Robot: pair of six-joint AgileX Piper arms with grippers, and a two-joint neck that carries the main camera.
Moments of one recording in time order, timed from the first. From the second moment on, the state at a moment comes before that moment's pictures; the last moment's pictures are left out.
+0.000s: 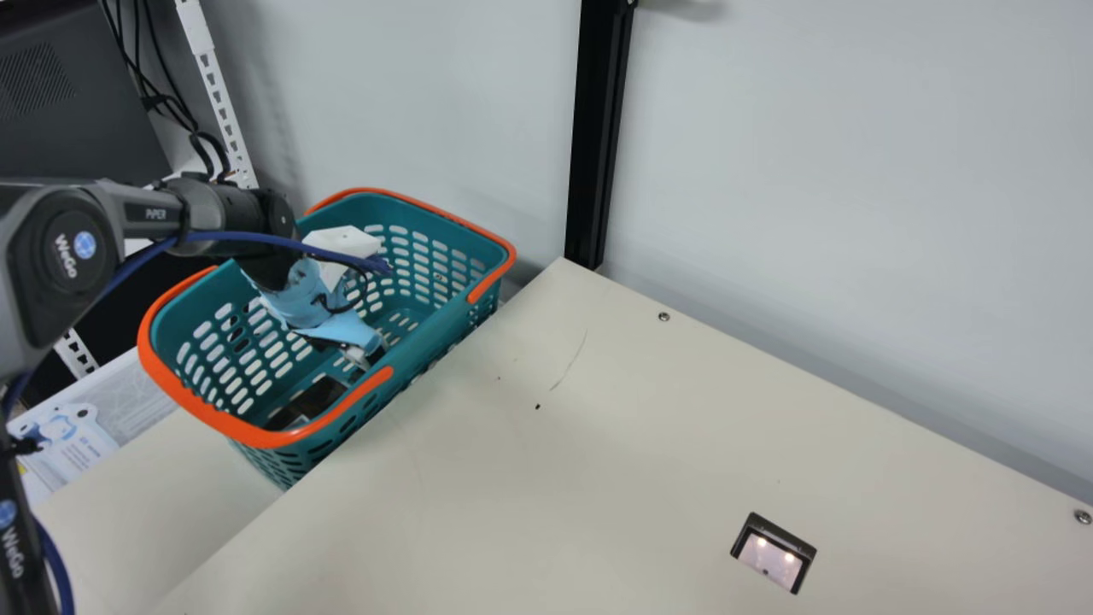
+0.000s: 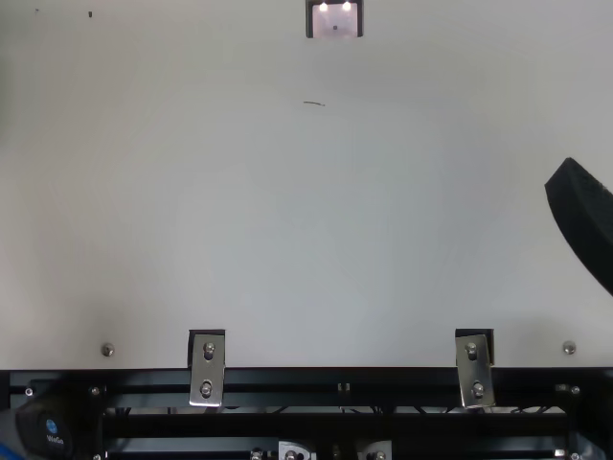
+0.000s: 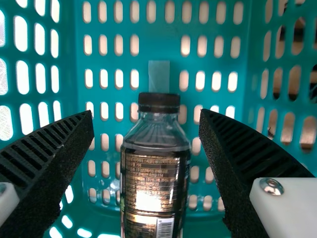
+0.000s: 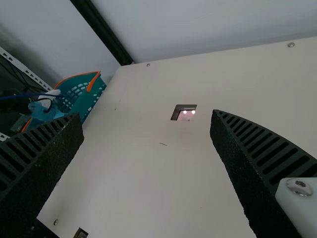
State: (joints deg) left arm 32.6 121.4 -75.5 -7.1 36.5 35.0; right arm -28.3 41.4 -43.2 61.4 70.0 -42.1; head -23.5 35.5
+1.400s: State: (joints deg) left arm 32.4 116.5 -71.9 -18.8 26.4 43.1; right arm -28.3 41.4 -43.2 61.4 70.0 -42.1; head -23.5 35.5
